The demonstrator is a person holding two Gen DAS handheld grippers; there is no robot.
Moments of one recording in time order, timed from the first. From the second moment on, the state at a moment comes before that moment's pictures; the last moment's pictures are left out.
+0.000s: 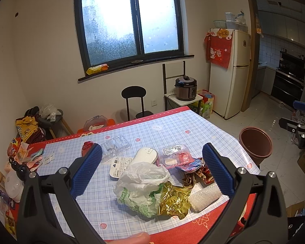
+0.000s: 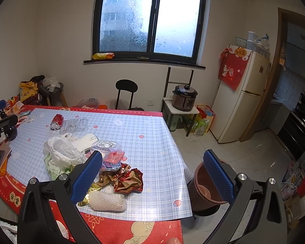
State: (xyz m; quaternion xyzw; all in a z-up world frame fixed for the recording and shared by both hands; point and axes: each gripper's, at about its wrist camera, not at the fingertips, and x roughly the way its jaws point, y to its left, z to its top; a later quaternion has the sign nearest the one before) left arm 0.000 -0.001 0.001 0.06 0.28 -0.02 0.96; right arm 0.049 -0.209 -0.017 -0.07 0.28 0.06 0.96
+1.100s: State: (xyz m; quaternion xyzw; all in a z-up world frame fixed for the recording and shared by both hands) left arm 0.000 -0.001 0.000 0.06 0.28 -0.02 0.96; right arm 0.053 -0.206 -0.023 -0.07 0.28 0.06 0.95
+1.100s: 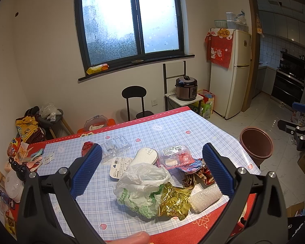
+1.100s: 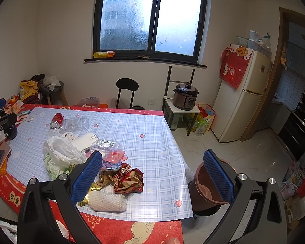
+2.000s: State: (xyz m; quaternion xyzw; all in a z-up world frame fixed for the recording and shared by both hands) left arm 0.004 0.002 0.000 0.06 0.28 -0.02 0.96; right arm 0.050 -0.199 -0.028 -0.07 0.29 0.06 0.95
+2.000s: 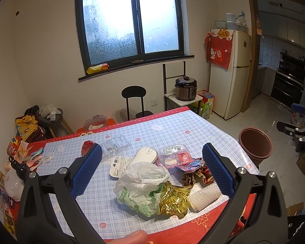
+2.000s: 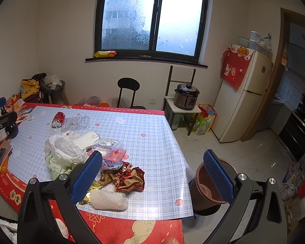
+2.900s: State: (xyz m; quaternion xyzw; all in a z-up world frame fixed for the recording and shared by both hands) left arm -0.006 0.148 -0.117 -0.07 0.36 0.02 0.93; right arm 0.086 -0.102 -0.163 -0.01 0.47 0.13 0.87
